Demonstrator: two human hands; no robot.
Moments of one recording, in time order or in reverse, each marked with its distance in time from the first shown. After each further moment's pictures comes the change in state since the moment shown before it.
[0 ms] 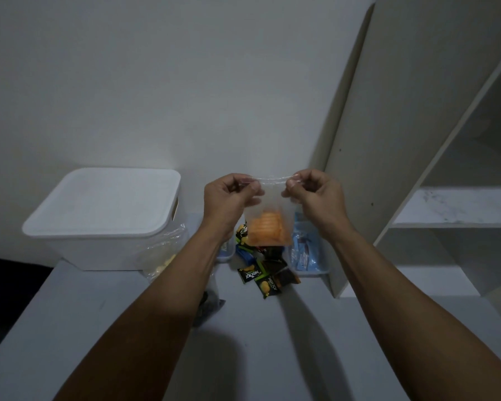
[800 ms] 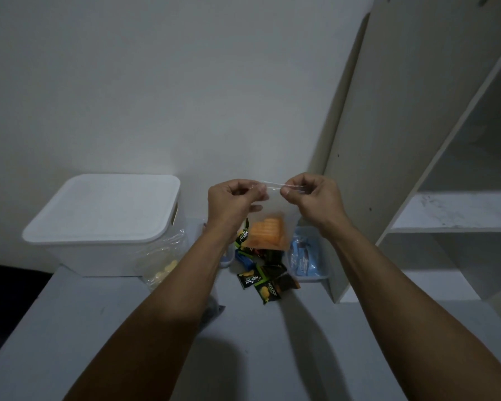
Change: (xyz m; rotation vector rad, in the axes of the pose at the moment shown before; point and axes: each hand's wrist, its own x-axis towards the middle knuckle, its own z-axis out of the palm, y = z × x) left_hand -0.001 0.005 0.012 0.067 0.018 -0.047; right_hand 0.008 -0.008 -0.002 -0.164 -0.038 0.013
